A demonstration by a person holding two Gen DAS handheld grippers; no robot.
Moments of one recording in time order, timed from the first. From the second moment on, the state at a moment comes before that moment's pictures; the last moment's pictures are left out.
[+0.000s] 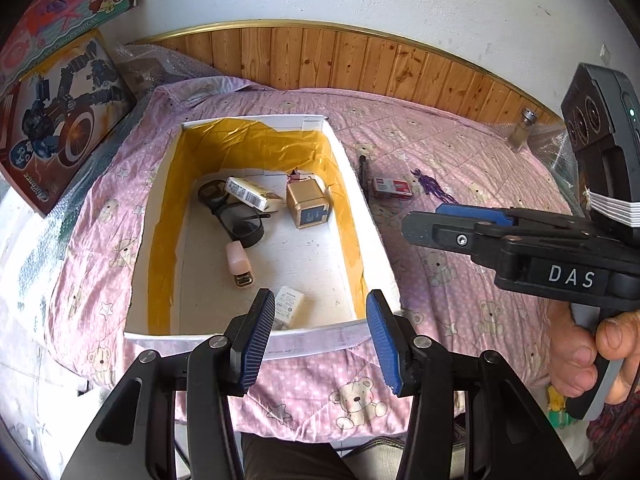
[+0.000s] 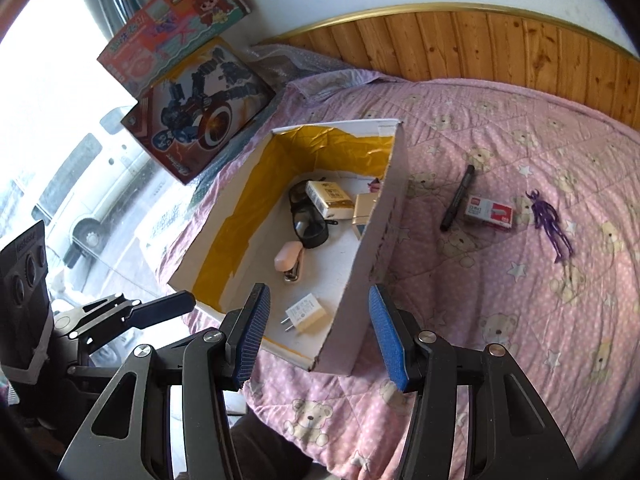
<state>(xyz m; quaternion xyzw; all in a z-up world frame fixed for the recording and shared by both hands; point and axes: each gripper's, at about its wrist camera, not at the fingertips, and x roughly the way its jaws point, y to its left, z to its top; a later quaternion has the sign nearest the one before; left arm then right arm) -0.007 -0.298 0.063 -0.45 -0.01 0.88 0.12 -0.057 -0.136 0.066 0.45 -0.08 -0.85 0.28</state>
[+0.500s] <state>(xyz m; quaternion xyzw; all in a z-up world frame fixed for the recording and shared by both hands) -0.019 -0.207 0.058 -0.46 0.00 0.87 0.18 -0.050 -0.023 0.011 0.46 -0.18 -0.85 0.19</state>
